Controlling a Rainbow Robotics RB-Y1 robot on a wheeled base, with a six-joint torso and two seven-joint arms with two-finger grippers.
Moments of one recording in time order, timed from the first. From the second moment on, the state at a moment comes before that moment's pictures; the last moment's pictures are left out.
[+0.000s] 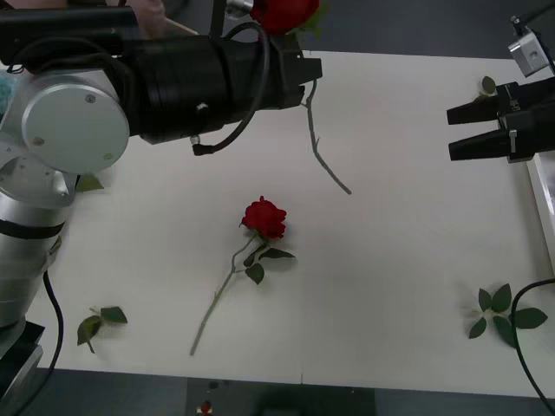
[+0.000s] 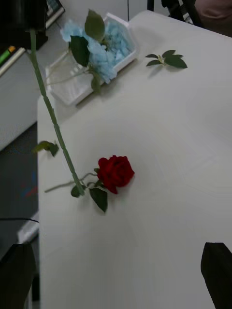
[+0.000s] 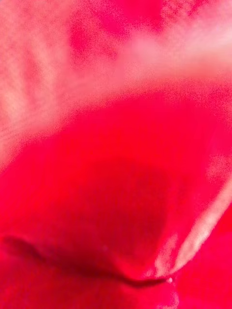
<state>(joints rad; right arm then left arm) -0.65 -0.57 -0.43 -1.31 -1.49 1.87 2.44 -0.60 0.43 -0.25 -2.00 1.08 0.91 -1.26</state>
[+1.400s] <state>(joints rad) -0.73 -0.46 -0.18 -1.20 -1.67 1.62 2.27 -0.81 0.32 -0.39 -1.72 1.11 0.71 -1.26</state>
